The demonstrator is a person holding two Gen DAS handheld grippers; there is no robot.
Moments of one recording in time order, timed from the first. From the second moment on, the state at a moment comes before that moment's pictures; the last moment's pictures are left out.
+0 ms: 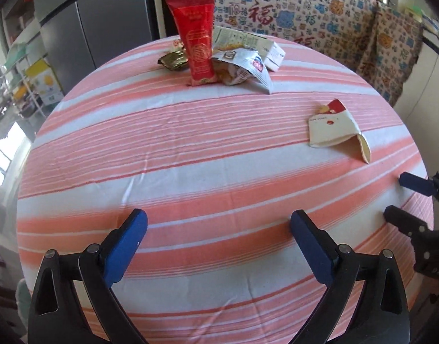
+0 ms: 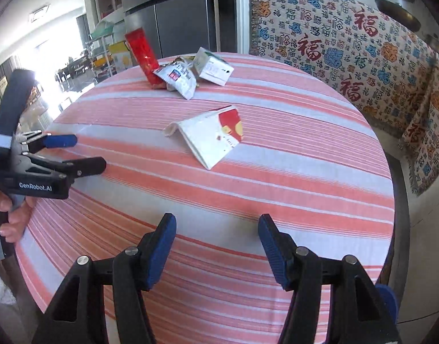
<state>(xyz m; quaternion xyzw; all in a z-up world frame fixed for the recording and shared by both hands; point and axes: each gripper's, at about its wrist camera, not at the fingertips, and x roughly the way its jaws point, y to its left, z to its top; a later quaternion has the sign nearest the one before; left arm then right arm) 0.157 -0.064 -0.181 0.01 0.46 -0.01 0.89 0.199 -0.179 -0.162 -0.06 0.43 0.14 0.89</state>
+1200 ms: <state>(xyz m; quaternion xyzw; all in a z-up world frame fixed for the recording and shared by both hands) 0.263 -0.027 -0.154 -0.02 0.49 -0.06 0.87 0.196 -0.167 -0.164 -0.07 0.40 0.15 0.90</state>
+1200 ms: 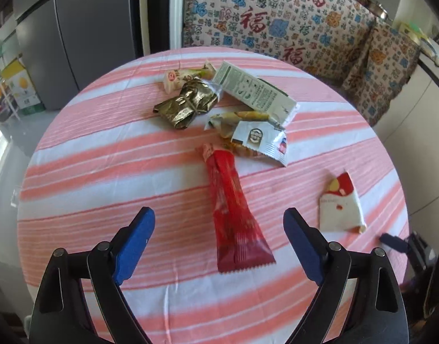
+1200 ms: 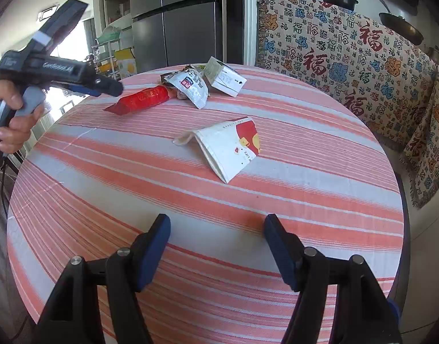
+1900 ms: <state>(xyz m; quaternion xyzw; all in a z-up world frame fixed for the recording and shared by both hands) 0.152 -0.025 -0.182 0.00 0.45 -0.04 0.89 0.236 -0.217 -0.158 0.20 0.48 0.11 0.85</state>
